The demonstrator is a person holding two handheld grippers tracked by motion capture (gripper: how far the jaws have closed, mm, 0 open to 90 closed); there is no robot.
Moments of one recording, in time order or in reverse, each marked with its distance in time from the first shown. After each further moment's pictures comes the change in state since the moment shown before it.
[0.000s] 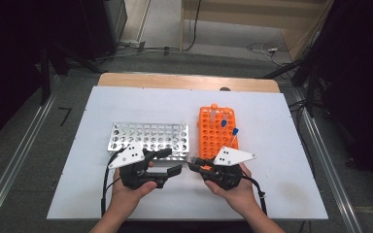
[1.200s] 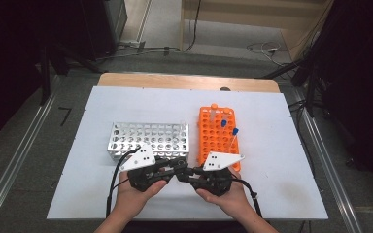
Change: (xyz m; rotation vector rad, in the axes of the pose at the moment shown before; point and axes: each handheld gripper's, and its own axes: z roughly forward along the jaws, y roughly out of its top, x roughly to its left) left arm -0.008 0.001 0.015 0.054 -0.029 0.078; right arm 0.017 0.003 0.014 0.035 0.161 0.014
